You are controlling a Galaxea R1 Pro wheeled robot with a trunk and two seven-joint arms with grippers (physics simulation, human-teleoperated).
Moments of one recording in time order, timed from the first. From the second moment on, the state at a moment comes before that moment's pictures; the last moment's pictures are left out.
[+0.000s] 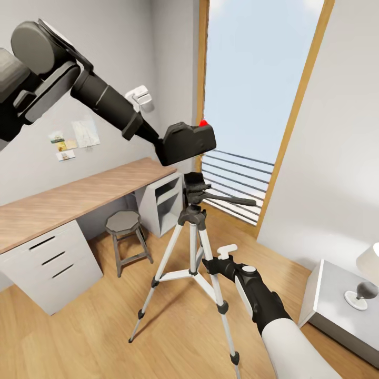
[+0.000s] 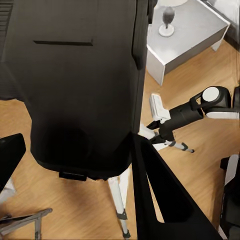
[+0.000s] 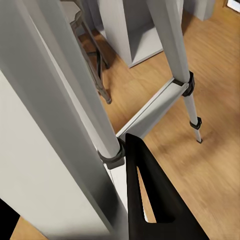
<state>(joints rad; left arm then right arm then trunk) -1.94 0.38 -1.01 -1.11 0.41 1.03 -1.28 -0.67 0.14 -0.01 -0.79 0.16 0.29 0.35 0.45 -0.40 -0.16</state>
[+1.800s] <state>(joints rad) -1.94 0.31 -1.05 -1.15 0.27 1.04 -1.26 -0.67 0.14 -0.01 -0.79 0.16 0.29 0.35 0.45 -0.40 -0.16</state>
